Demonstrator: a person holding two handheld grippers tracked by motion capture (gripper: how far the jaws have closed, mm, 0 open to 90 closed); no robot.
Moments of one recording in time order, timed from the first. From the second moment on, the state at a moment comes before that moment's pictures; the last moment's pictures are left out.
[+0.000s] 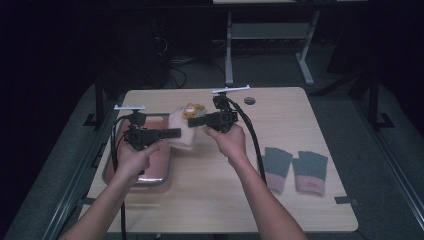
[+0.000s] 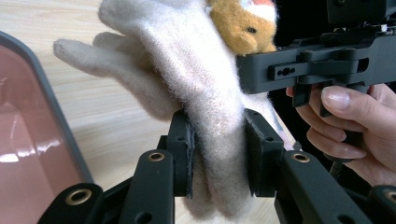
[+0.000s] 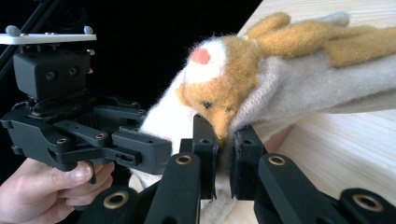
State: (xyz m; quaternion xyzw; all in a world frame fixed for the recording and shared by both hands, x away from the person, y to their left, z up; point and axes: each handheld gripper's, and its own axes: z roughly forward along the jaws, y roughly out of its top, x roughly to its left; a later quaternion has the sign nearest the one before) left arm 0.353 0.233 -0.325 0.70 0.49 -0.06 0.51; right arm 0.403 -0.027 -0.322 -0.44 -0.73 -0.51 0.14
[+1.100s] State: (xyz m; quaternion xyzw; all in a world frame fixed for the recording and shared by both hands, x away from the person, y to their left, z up) left arm 0.332 0.301 -0.314 0.68 0.53 -0.02 0.52; right arm 0.414 0.047 -0.311 -0.39 -0.75 -0.50 0.17
